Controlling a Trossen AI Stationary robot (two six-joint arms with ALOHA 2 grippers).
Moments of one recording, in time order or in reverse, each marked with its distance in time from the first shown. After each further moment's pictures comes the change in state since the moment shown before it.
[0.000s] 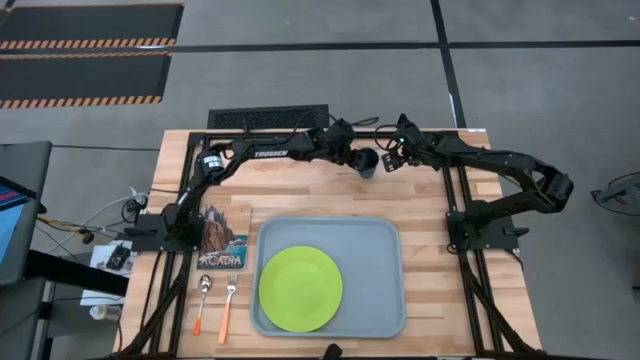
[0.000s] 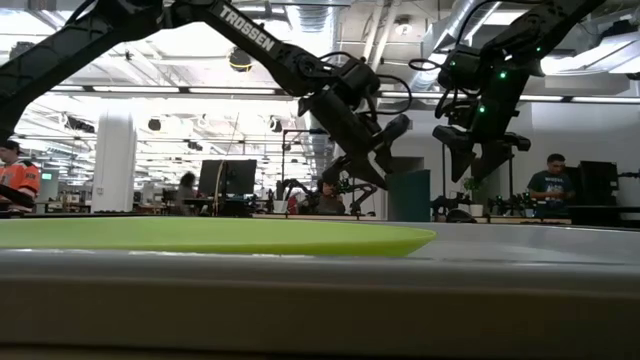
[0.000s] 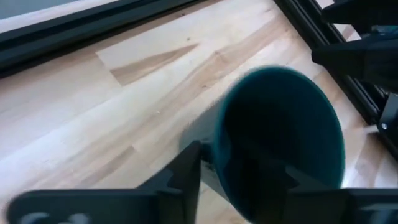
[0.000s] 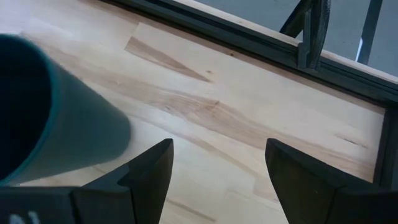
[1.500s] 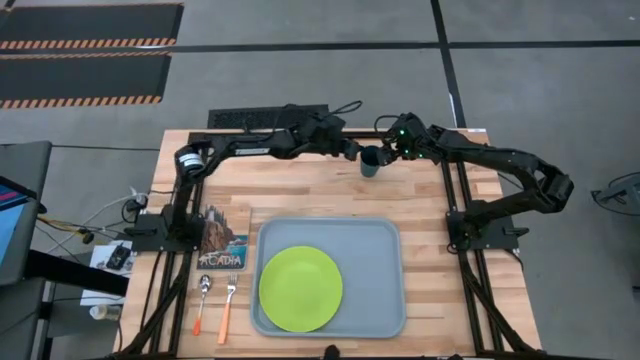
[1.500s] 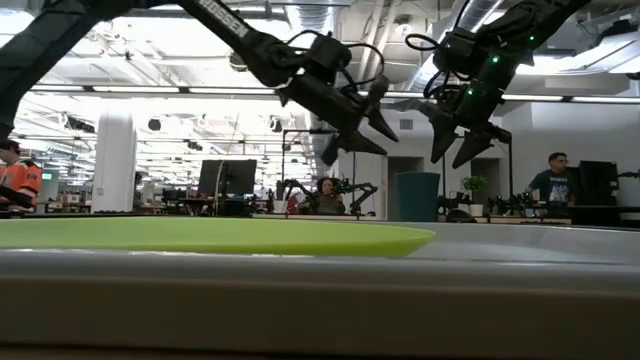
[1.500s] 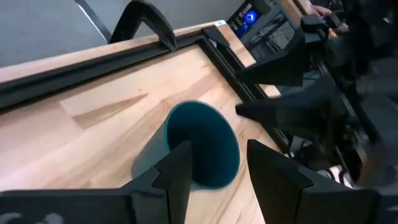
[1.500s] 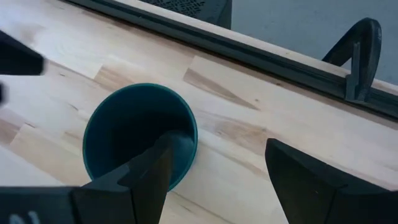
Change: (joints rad) left arm 0.030 -0.176 -0.226 0.323 0.113 -0.070; right arm 0.008 0.000 0.087 0.026 -0.129 0.008
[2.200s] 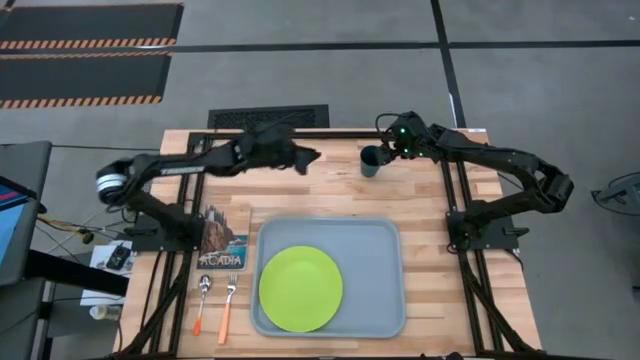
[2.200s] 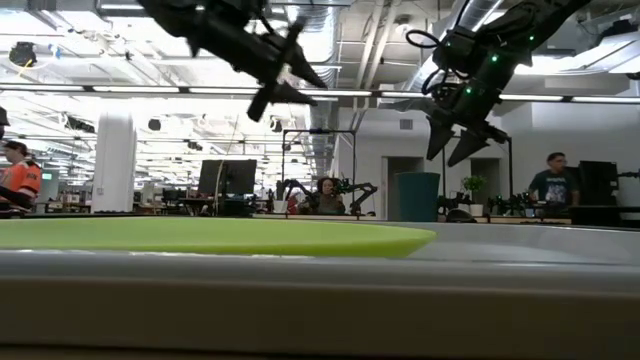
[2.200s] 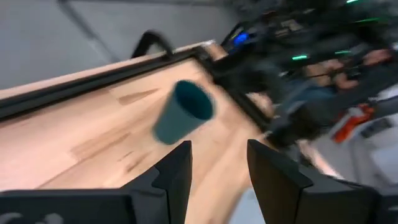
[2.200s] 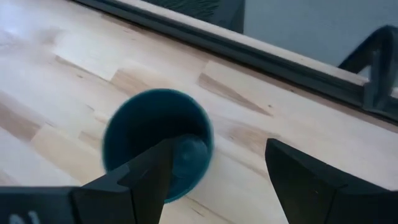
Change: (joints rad) left arm -0.013 -0.613 -0.571 0.038 -0.085 0.046; right arm -0.014 0.000 0.003 0.026 -0.034 -0.014
